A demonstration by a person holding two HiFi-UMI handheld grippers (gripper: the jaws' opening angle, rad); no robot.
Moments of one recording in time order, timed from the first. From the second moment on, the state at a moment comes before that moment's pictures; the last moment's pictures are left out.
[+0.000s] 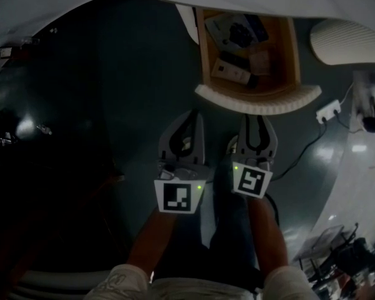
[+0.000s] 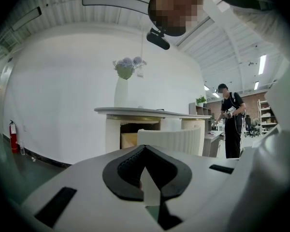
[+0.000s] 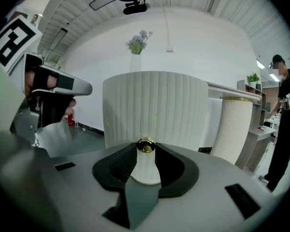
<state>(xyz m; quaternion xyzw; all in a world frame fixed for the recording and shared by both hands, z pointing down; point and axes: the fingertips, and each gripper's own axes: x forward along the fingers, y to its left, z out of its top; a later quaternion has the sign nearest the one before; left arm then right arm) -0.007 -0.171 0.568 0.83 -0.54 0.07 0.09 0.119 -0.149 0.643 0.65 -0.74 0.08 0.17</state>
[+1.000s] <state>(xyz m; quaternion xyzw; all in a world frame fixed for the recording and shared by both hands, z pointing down) -0.012 -0.185 0.300 0.83 -0.55 0.01 0.01 0.126 -0.151 0.323 0.62 -0.78 0.01 0.07</state>
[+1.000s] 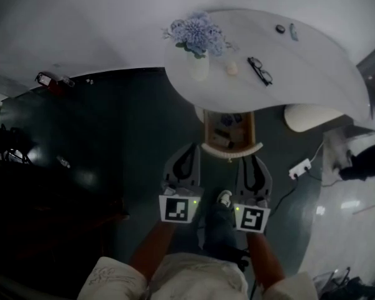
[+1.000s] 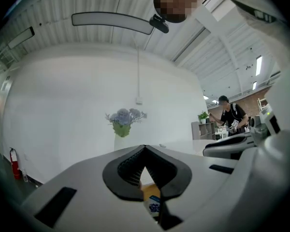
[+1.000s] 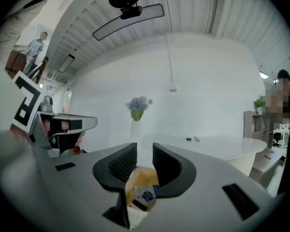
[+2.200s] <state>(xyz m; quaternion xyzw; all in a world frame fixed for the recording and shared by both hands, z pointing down) -0.028 -0.173 0.166 0.83 -0.55 -0.03 -0.03 0.127 -0.157 0.159 0.61 -0.79 -0.07 0.01</state>
